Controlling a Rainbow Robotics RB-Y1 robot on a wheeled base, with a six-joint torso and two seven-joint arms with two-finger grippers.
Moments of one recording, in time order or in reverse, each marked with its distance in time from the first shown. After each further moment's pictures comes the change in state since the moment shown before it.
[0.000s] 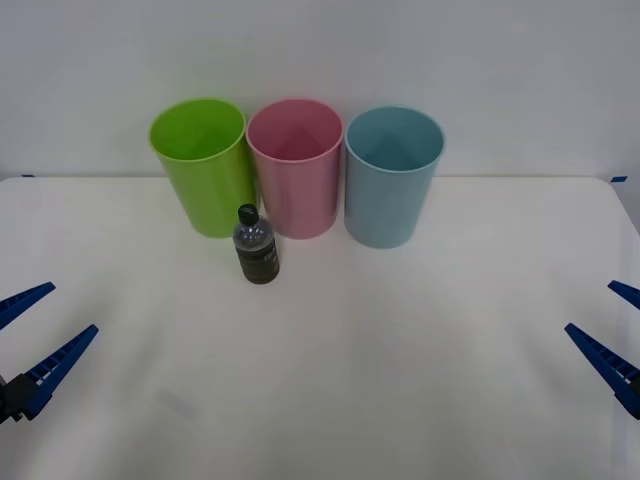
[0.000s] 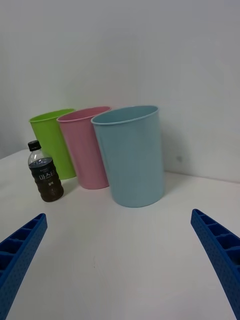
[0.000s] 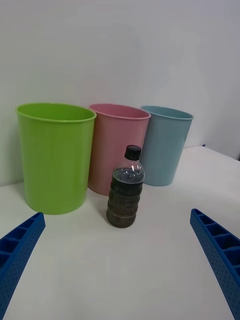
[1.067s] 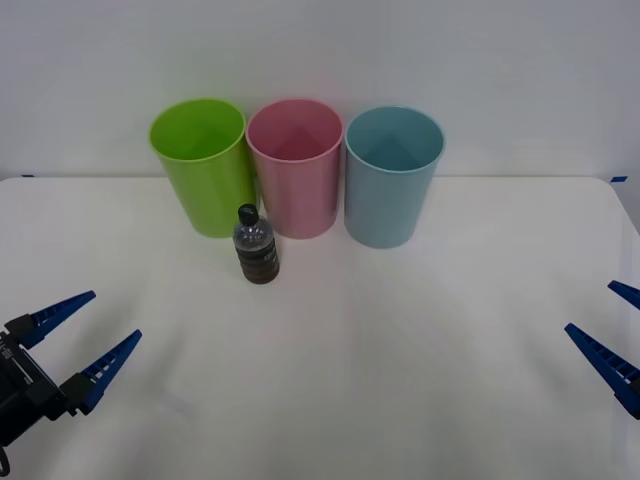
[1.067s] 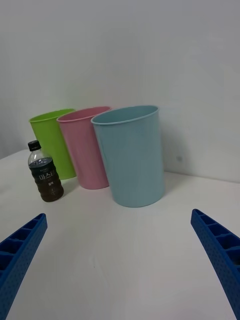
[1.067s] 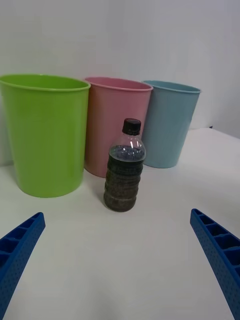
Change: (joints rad) right arm 0.000 0.000 0.000 0.000 0.000 0.000 0.000; left arm -0.003 -0.023 -0.134 0.002 -0.068 0.135 -0.070
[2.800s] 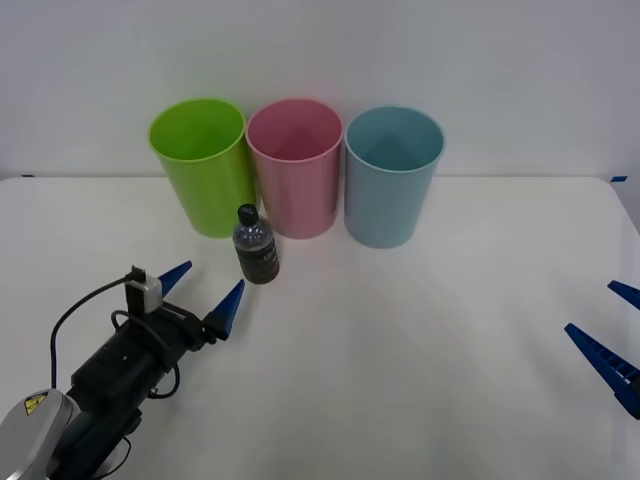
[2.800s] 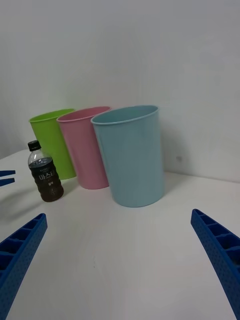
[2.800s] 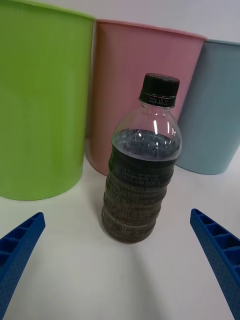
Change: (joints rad) right arm 0.000 0.000 0.000 0.000 0.000 0.000 0.000; left arm -0.241 -0.174 -0.351 0.158 -0.107 0.532 -0.122
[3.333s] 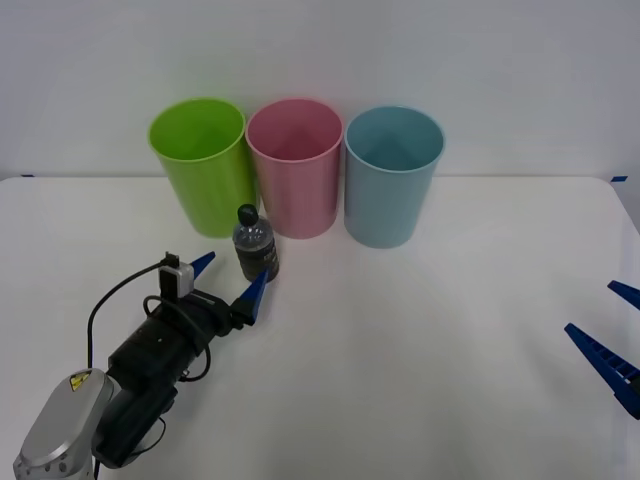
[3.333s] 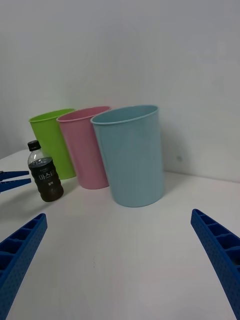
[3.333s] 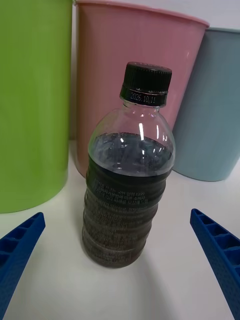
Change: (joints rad) right arm 0.000 0.000 0.000 0.000 0.000 0.000 0.000; left arm -0.096 -0.069 -0.025 0.083 -0.063 0.055 -0.002
